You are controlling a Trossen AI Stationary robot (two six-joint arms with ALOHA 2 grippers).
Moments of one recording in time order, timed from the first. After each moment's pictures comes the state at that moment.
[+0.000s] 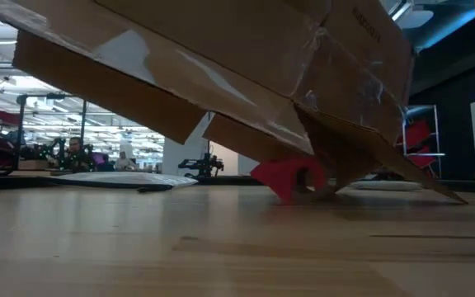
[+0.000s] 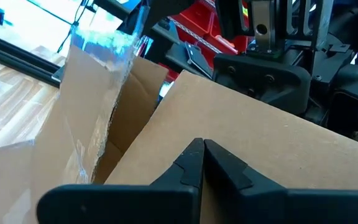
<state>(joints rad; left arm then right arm) -0.15 1.35 0.90 0.36 0.14 -0.55 0.45 2.02 2.18 -1.26 0.69 -0.01</state>
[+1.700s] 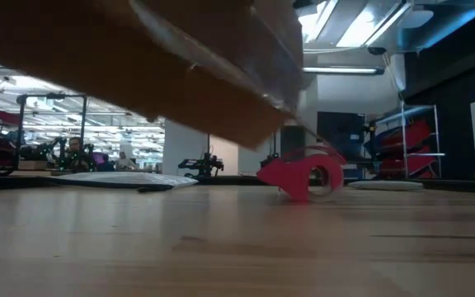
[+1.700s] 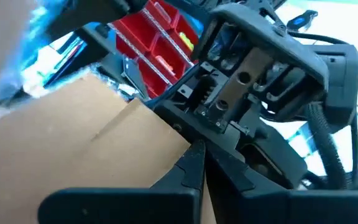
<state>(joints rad) -0.21 1.35 0.89 0.62 0.20 -0.85 0.44 2.02 2.18 -1.05 0.66 -0.59</state>
